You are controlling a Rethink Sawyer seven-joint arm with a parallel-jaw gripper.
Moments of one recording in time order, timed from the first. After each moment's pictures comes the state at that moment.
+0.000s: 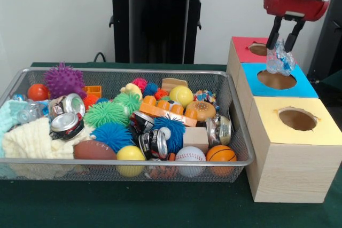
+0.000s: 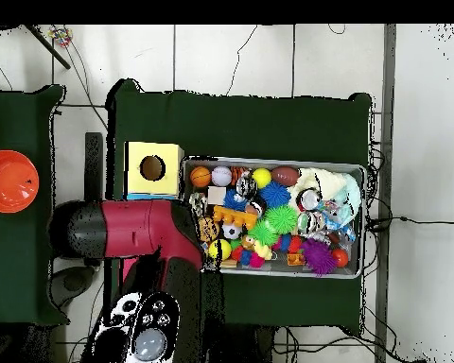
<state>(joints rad) 0.25 -0.70 -0.23 1.55 0.06 0.77 1.80</state>
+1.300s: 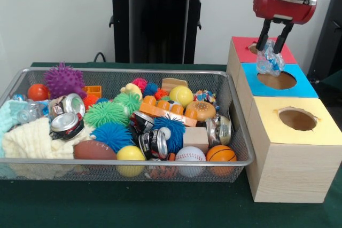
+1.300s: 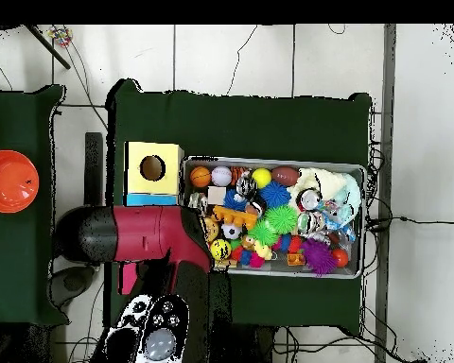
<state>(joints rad) 0.23 -0.70 -0.23 1.59 0.06 0.76 1.80</state>
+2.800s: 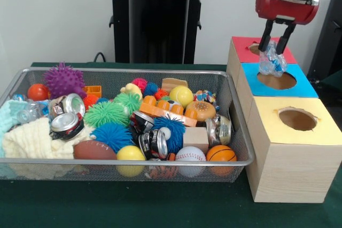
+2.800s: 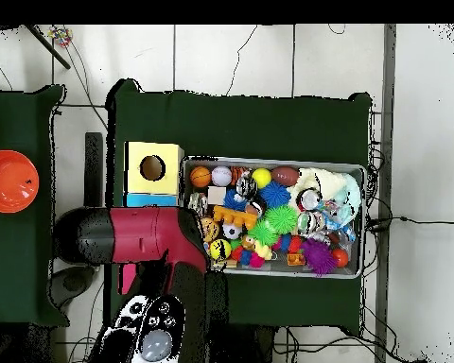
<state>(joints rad) 0.24 -0.70 -0.23 1.59 0.06 0.74 1.80</state>
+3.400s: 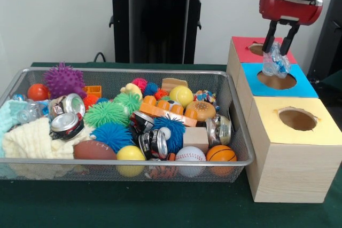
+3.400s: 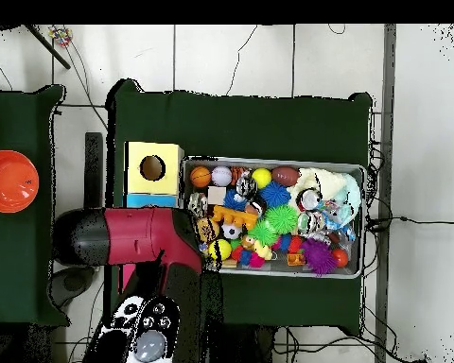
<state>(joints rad) 0.26 -0.70 -0.23 1.59 0.06 0.72 1.80</state>
